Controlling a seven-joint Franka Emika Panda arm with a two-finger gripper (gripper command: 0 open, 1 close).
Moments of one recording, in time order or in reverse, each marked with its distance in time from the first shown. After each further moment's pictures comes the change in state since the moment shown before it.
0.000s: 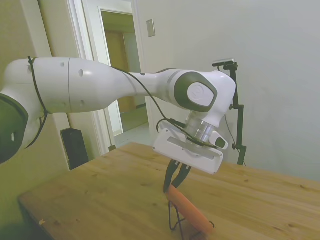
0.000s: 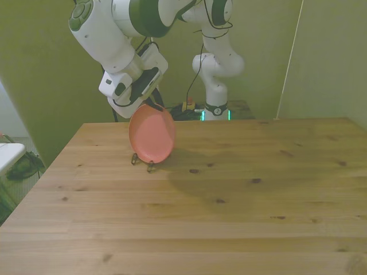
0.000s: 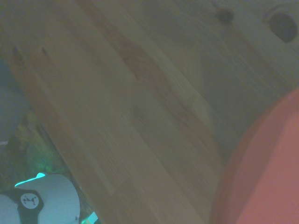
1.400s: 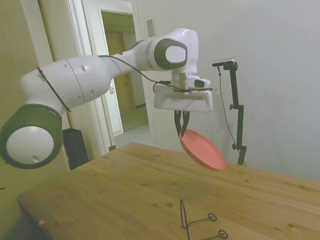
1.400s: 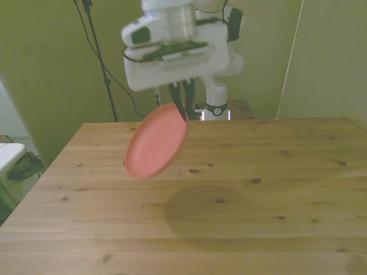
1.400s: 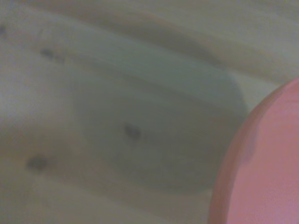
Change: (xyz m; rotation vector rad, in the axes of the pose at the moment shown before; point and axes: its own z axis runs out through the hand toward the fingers) arm 0.124 -0.179 -0.094 -0.157 0.513 0.541
